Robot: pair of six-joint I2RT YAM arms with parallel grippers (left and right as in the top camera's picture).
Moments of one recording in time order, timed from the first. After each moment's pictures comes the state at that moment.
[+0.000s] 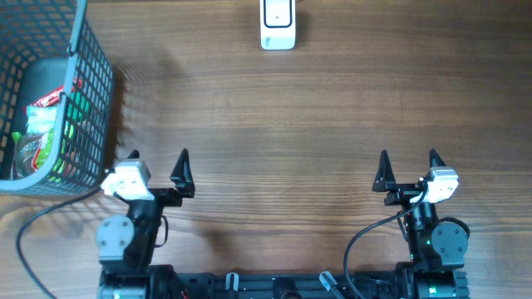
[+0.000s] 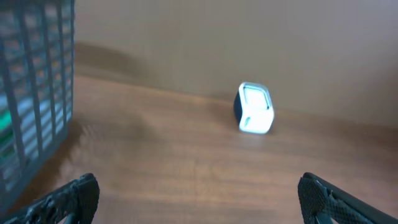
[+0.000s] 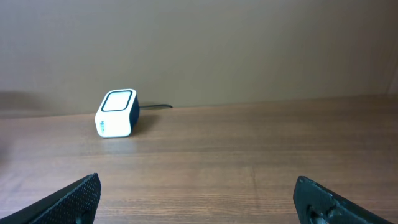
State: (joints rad) left arm 0.00 0.21 0.27 -0.19 0.10 -0.22; right arm 0.02 0.01 0.01 0.00 -0.03 0.09
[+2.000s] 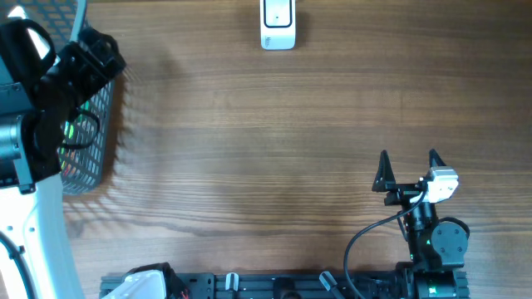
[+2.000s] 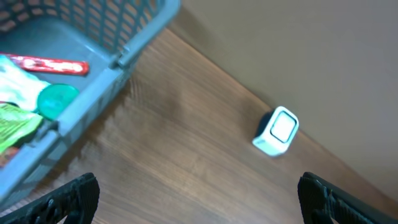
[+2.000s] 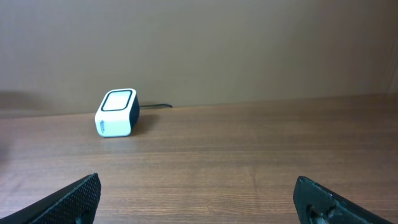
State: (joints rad) left arm 0.16 1.34 1.81 -1.15 0.04 -0.54; right arm 0.02 0.01 0.01 0.00 -0.03 0.09
